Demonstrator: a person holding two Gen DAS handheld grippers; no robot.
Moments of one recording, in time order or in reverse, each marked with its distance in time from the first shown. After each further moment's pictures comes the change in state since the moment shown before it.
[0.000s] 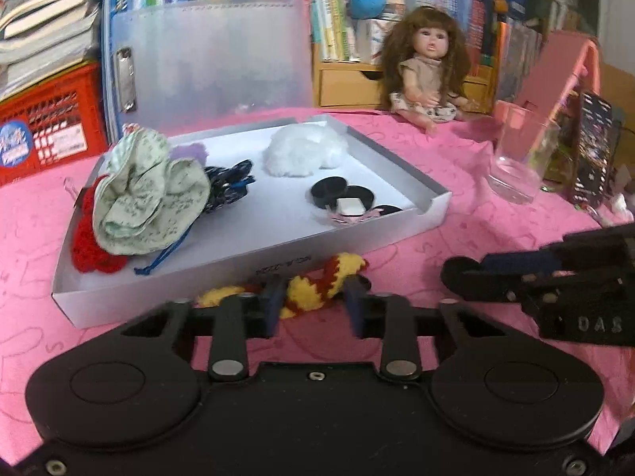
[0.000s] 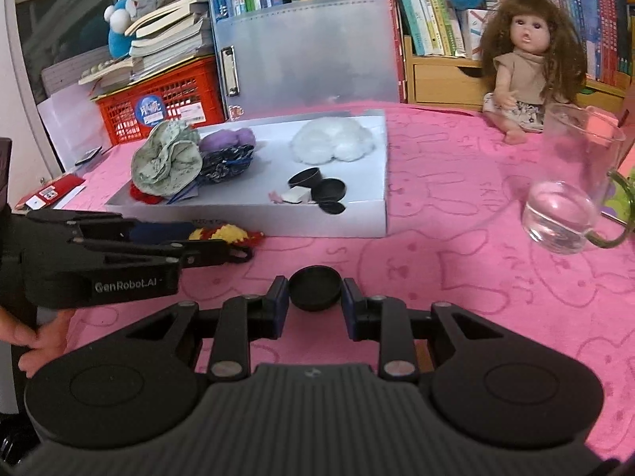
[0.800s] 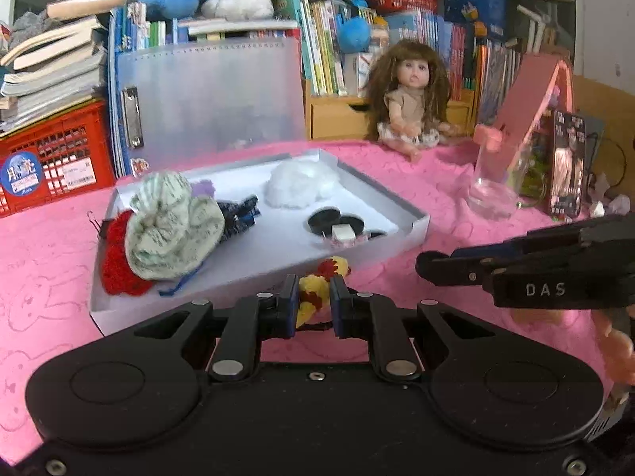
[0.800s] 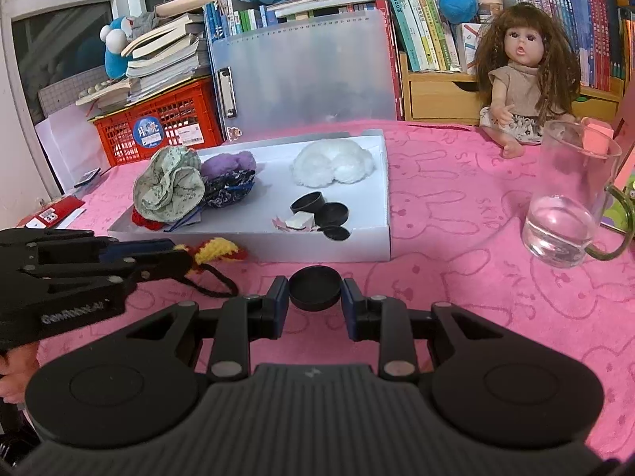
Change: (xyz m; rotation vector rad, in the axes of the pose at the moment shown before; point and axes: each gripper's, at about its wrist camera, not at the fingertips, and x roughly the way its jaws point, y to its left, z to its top) left arm -0.045 0.009 0.003 0.019 -0.097 -0.026; right arm -0.002 0.006 0.010 0.028 -0.050 -0.007
